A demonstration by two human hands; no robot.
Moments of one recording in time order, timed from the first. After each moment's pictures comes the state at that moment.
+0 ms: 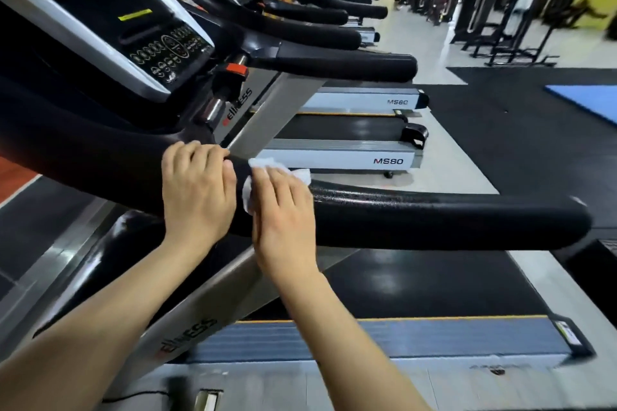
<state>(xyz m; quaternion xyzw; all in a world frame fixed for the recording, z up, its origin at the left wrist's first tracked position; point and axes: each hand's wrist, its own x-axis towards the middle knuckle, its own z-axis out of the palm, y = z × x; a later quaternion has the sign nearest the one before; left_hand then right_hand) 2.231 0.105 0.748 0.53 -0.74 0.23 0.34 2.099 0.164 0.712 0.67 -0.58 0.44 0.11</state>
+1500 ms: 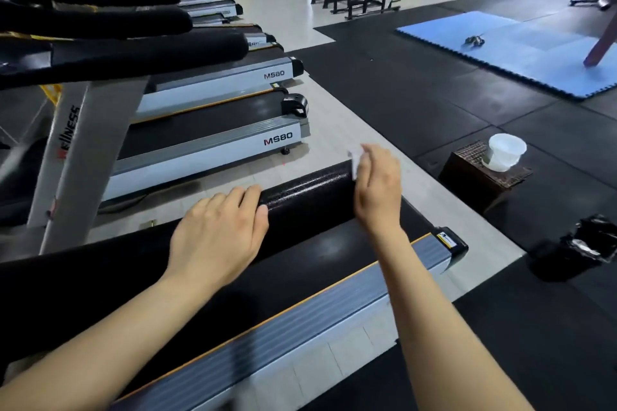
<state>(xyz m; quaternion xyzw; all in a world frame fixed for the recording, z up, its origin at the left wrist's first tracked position) 1.908 0.167 0.728 0.34 -0.93 0.13 0.09 1.664 0.234 0.663 0.38 -0.74 0.53 0.17</state>
